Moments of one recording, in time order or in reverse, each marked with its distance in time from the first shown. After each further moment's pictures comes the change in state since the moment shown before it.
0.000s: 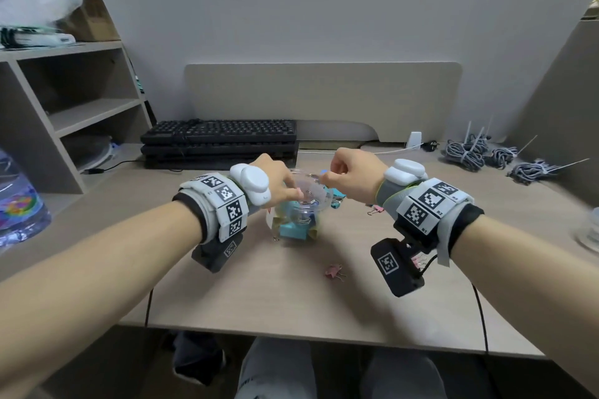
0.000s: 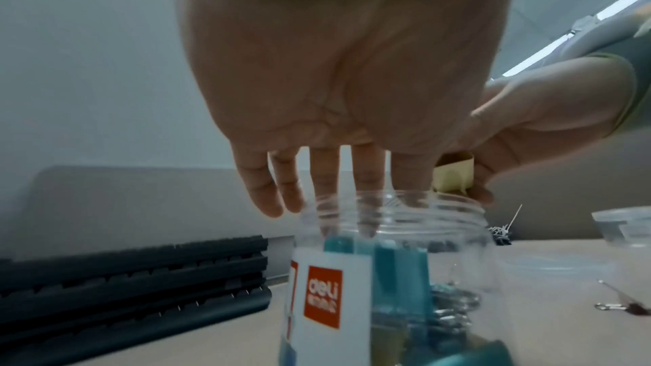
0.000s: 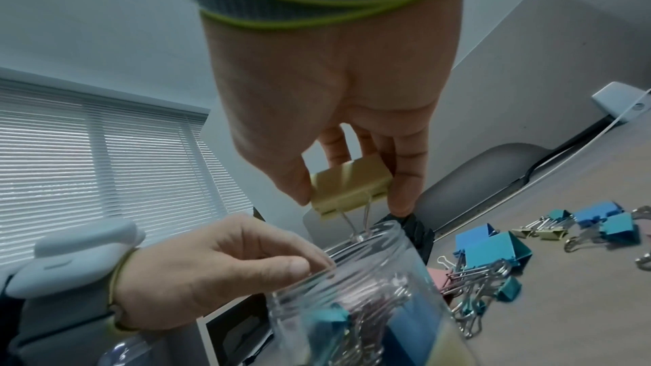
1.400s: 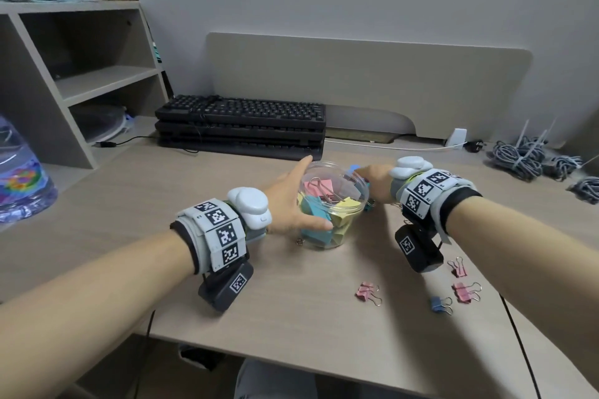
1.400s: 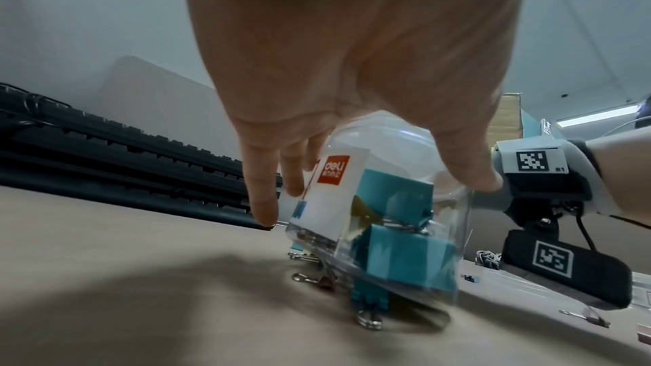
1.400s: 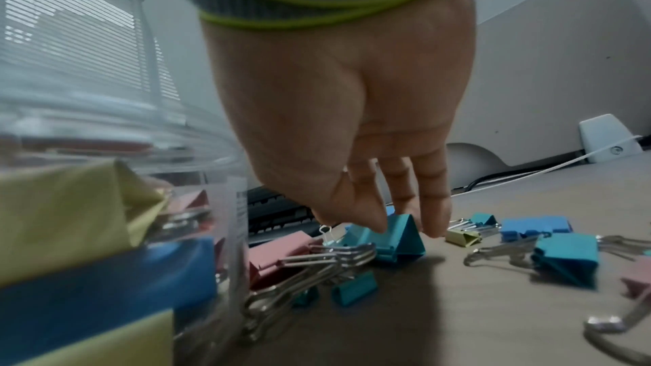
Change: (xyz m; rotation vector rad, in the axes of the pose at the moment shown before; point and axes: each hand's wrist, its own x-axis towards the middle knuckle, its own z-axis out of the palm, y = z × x) left_hand -0.004 -0.037 0.054 -0.546 -0.009 -0.036; right_hand 0.100 0.045 0.063 -0.575 -0.456 0.015
